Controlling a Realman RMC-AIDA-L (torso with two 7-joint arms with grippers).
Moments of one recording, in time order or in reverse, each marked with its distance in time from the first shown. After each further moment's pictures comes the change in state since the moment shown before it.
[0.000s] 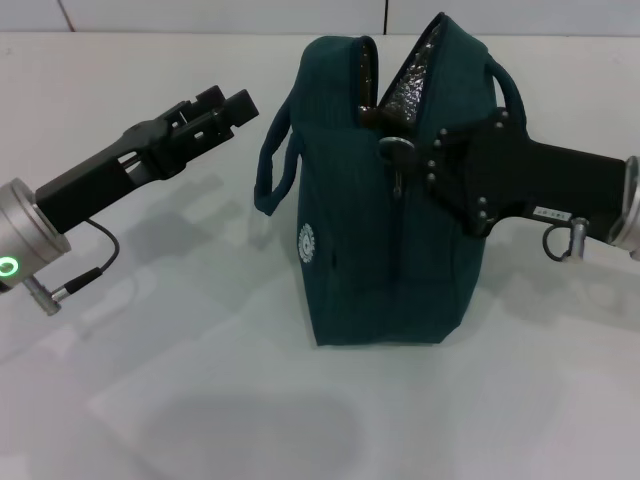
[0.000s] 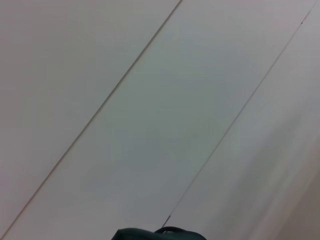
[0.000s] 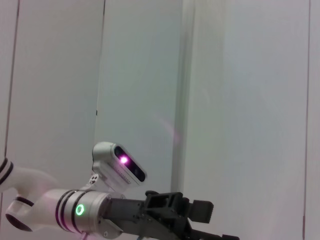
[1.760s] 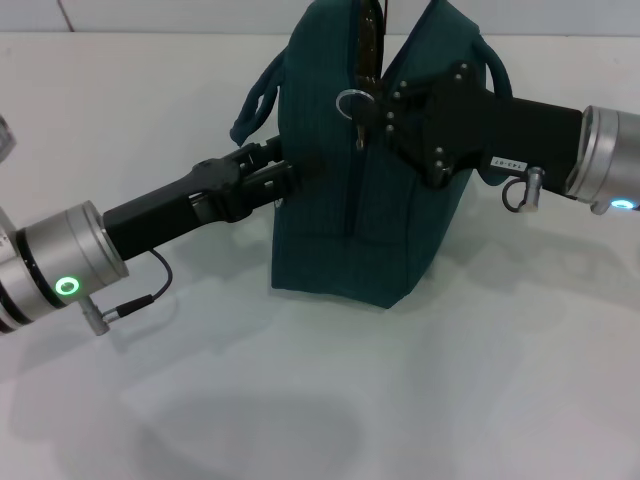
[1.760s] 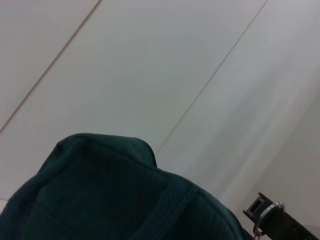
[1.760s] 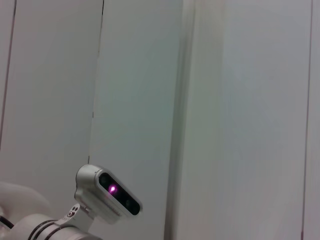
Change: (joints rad) left arm -0.061 -0.010 0.073 -0.078 0.062 -0.014 0.043; right arm 0.129 0.008 -0.017 0.069 0.055 0.062 -0.006
